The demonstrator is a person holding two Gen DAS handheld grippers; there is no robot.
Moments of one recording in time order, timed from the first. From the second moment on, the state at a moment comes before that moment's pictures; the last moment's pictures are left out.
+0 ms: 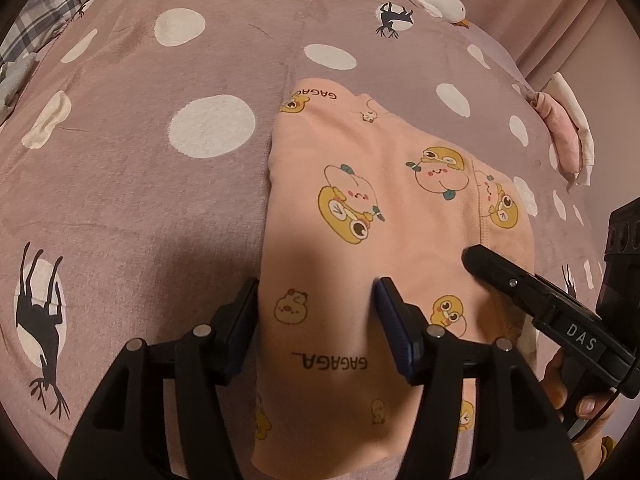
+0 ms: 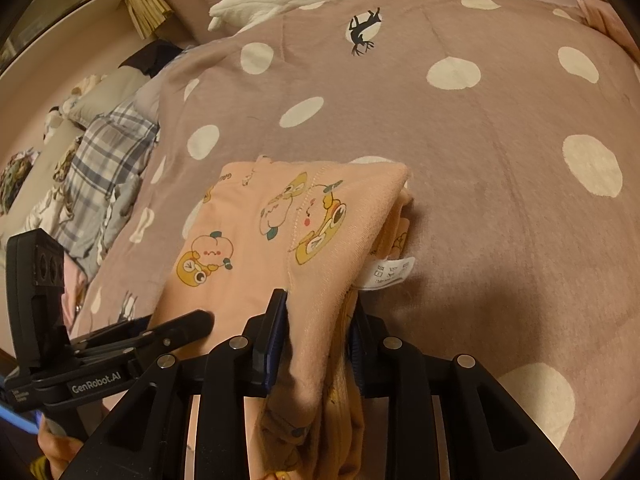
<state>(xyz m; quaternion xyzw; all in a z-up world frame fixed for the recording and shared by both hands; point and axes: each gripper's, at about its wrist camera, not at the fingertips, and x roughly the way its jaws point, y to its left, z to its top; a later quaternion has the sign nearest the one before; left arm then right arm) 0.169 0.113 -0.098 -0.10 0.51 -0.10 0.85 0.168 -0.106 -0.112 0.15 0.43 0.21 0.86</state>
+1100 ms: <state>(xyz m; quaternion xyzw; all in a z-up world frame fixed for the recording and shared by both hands) 0.157 0.118 -0.095 -0.09 0.51 -0.08 0.85 0.166 -0.115 -0.113 0.15 0.43 0.21 0.86</state>
